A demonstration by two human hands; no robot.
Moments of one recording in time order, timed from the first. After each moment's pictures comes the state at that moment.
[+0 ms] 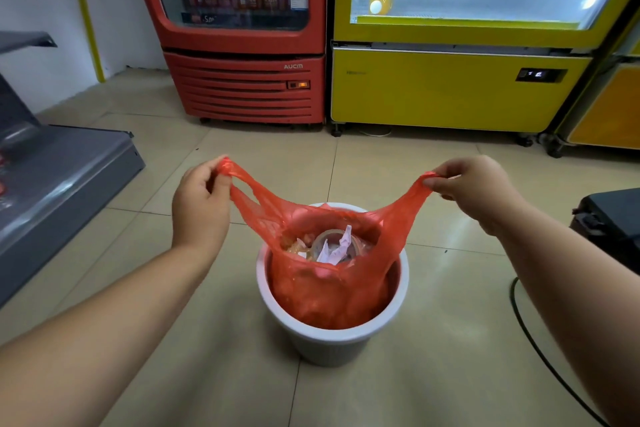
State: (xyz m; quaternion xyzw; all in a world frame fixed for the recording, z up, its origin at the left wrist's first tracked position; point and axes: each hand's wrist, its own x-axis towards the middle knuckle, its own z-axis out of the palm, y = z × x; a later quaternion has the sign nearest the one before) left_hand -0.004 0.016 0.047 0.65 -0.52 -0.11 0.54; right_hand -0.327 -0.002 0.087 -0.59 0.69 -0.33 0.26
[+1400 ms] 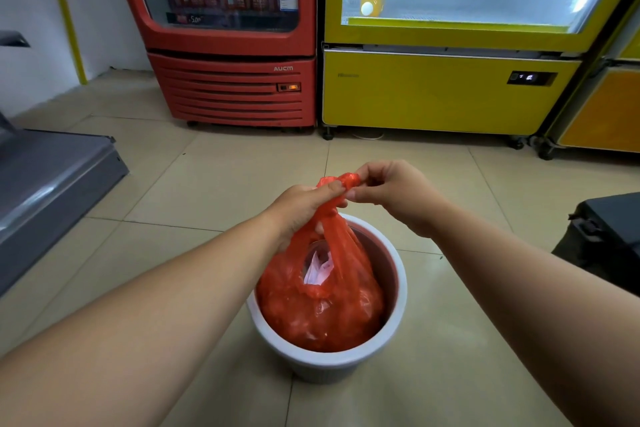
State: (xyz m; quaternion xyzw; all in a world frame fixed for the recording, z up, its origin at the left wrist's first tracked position) left_hand -0.096 -0.027 0.050 0.52 -0.52 -0.58 0.34; right_hand -0.261 -0.025 0.080 -0.66 0.48 -0.35 0.45
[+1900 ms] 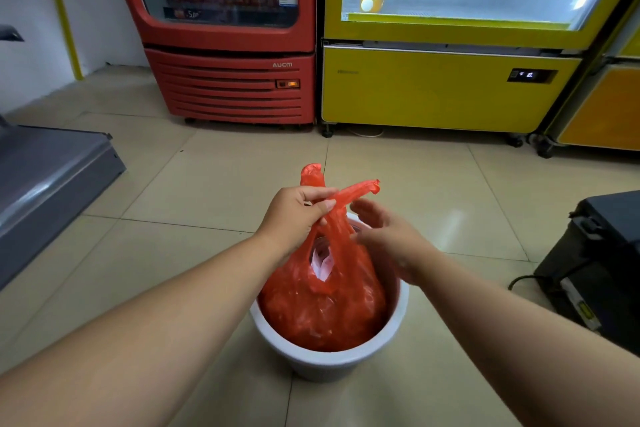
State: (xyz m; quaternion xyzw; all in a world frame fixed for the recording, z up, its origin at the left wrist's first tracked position) left_hand -0.094 -0.023 0.024 0.52 -0.57 -0.45 0.44; right_hand -0.261 -0.011 0.006 -0.48 0.49 -0.39 0.61
